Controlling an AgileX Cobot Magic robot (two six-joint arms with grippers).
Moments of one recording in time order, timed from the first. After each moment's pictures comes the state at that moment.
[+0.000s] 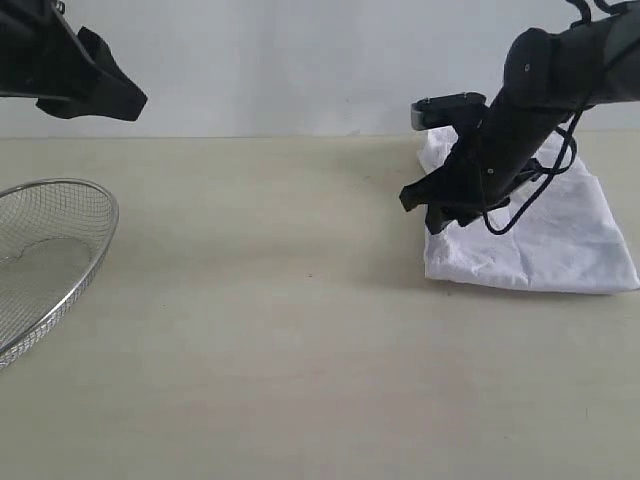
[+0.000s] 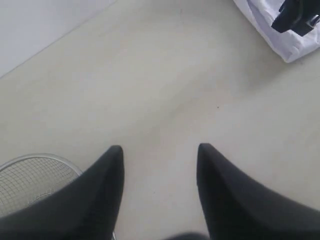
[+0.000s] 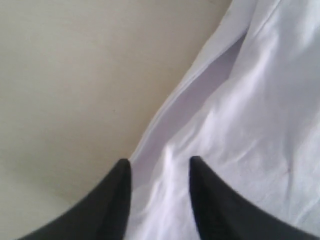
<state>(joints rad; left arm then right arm) -0.35 1.34 -1.20 -0.14 0.77 0.37 0.11 2.06 -1.47 0.19 0.71 -0.27</state>
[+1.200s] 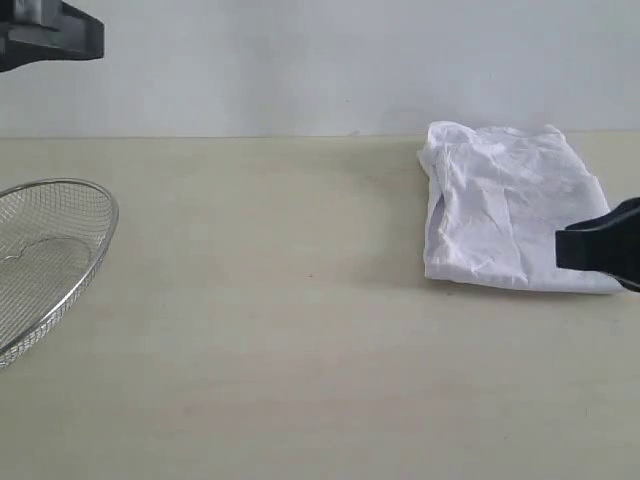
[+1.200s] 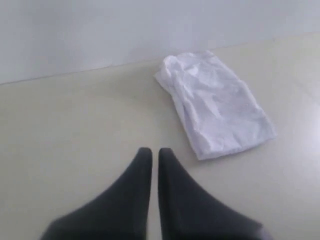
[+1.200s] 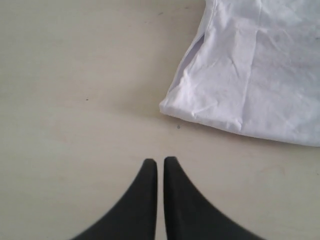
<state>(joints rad) -0.35 1.05 -0.99 -0.46 0.55 0.28 0.15 0.90 -0.52 0.30 0.36 -0.11</state>
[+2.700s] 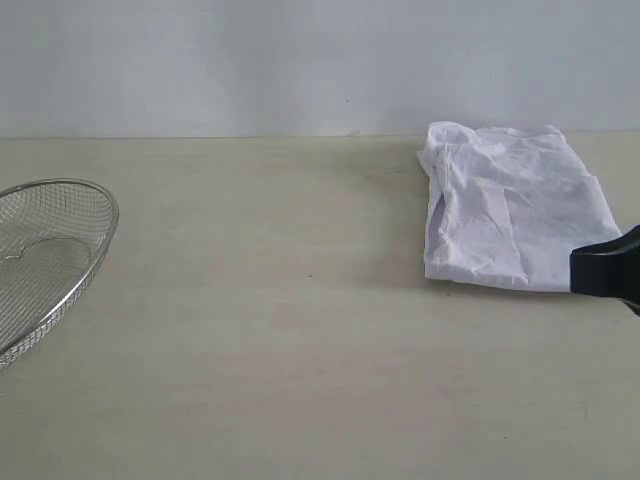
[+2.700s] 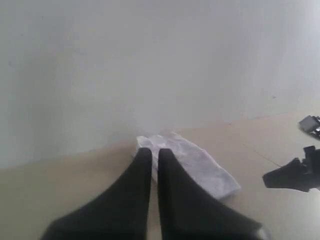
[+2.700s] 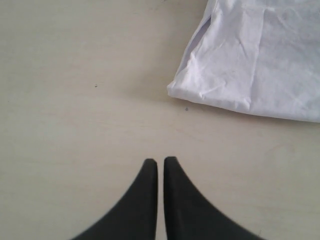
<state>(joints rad) -0.35 0.31 -0.61 -0.58 0.46 0.40 0.15 0.84 -0.50 0.33 0.42 -0.10</state>
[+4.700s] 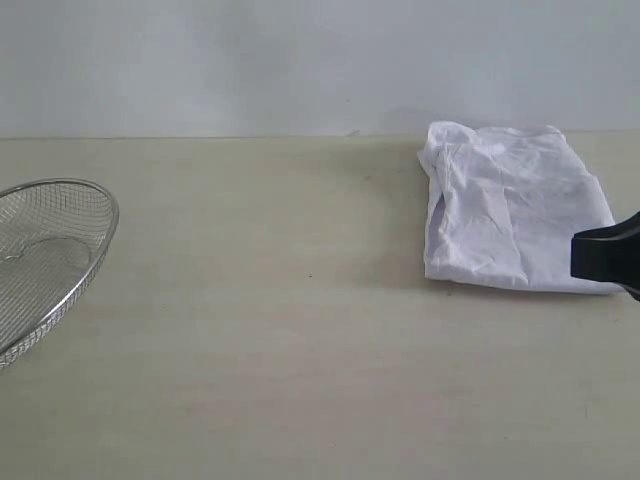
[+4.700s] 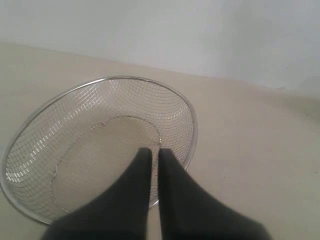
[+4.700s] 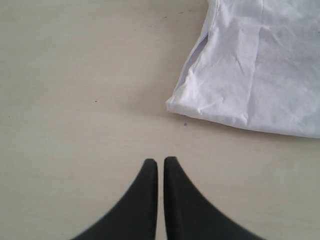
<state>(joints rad) 0.07 0.00 0.00 -0.10 0.30 -0.05 0.15 0.84 -0.50 0.33 0.37 -0.10</state>
